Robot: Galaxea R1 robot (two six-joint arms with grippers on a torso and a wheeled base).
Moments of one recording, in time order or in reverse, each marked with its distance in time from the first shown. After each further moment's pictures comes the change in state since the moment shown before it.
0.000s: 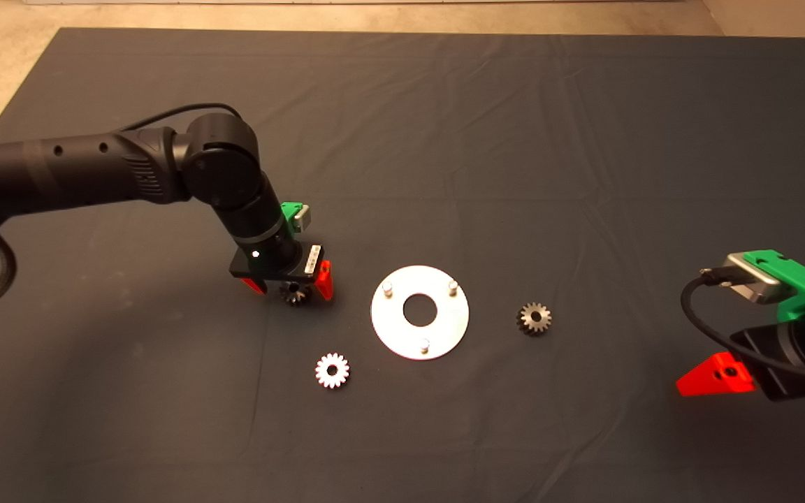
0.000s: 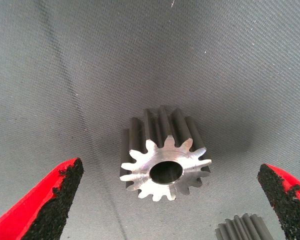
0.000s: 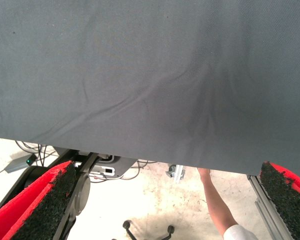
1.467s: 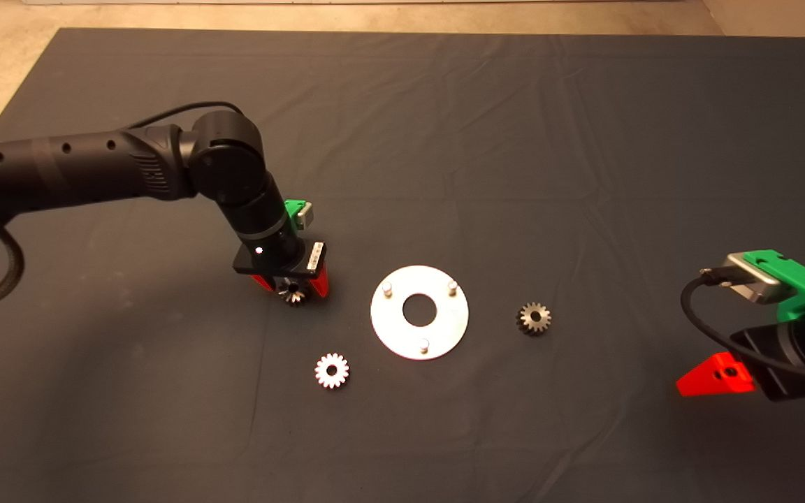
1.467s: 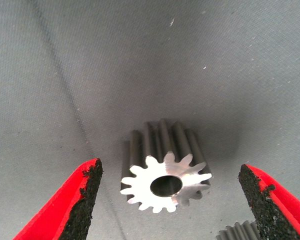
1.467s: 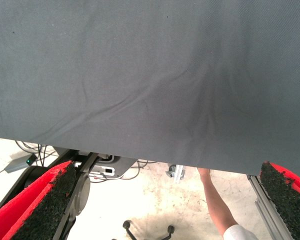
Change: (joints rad) left arm 0.000 0.014 -0.027 0.000 0.003 0.019; right arm 0.000 0.000 0.000 0.000 0.000 0.000
